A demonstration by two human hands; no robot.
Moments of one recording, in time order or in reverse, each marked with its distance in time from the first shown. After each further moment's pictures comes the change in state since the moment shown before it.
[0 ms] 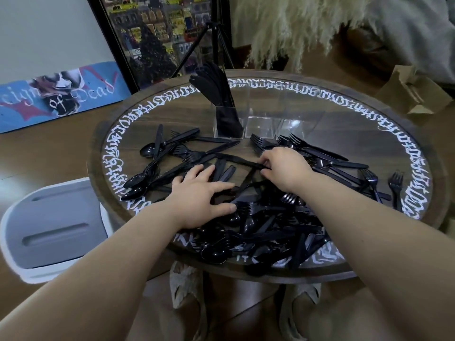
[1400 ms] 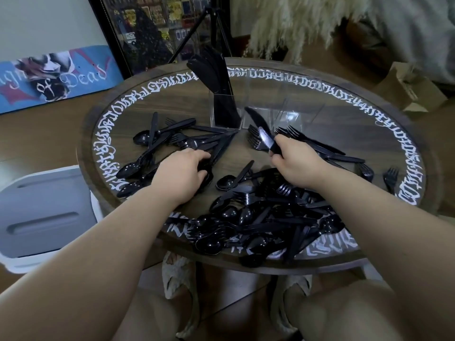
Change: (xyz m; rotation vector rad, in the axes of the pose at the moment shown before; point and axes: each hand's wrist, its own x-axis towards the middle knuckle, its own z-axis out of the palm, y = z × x) left_hand 0.018 -0.015 -0.001 -0.093 0.359 -0.098; right_hand -0.025 0.007 -0.020 0.212 0.007 0.010
